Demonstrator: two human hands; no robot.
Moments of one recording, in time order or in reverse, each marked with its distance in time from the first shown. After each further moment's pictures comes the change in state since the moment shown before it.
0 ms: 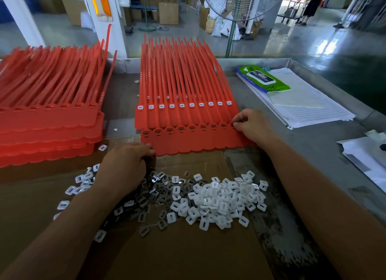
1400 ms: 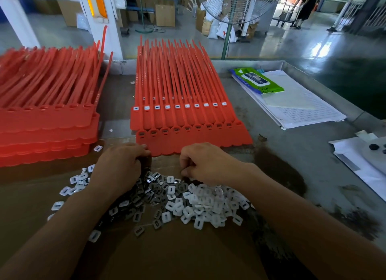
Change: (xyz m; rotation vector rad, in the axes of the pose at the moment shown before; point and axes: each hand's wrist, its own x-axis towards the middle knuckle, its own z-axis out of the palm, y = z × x) left_hand 0.002 -0.001 0.002 0.023 0.024 0.018; right_hand -0.087 -0.082 0.021 -0.218 -0.601 -0.441
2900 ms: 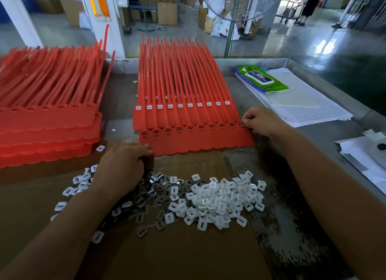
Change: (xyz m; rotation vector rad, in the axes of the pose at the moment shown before) left_hand 0.000 -0.003 0.002 -0.024 0.010 -0.002; right_hand 0.011 0.118 -0.056 0.209 0.432 0.549
